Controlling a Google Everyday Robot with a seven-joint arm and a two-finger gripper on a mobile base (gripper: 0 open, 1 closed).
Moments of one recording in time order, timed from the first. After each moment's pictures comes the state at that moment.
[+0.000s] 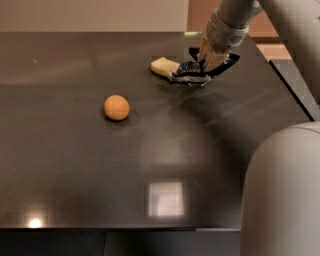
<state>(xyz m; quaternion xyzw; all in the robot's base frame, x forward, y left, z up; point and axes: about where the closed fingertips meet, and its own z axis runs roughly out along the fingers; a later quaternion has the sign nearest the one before) 0.694 -0.140 0.912 -0.81 0.55 -0.05 0.18</state>
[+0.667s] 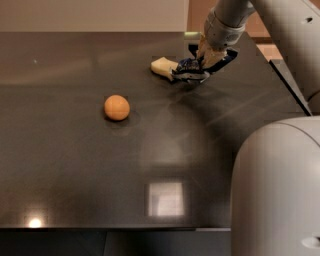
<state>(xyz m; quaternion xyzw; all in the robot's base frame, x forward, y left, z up) 0.718 -0.139 0.910 -0.81 0.55 -0.07 0.19</state>
